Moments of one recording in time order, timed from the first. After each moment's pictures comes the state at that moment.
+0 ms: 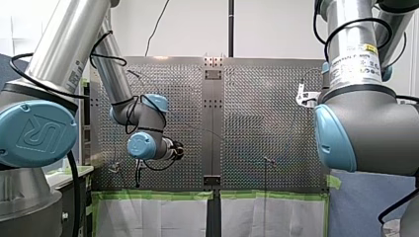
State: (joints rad) left arm -0.61 -1.91 -2.38 -2.19 -1.89 -1.76; right arm 1.55 -1.08 1.53 -0.49 1.23 1.71
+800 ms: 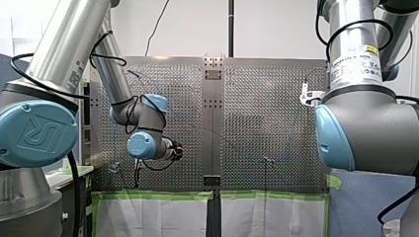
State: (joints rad) left arm -0.60 -1.91 -2.38 -2.20 -1.90 -1.76; right arm 1.52 -1.07 1.51 -0.50 1.16 1.70
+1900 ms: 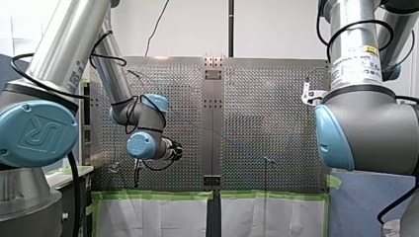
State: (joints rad) left arm -0.60 -1.91 -2.38 -2.20 -1.90 -1.76; right arm 1.51 -1.07 1.49 -0.50 1.14 1.71
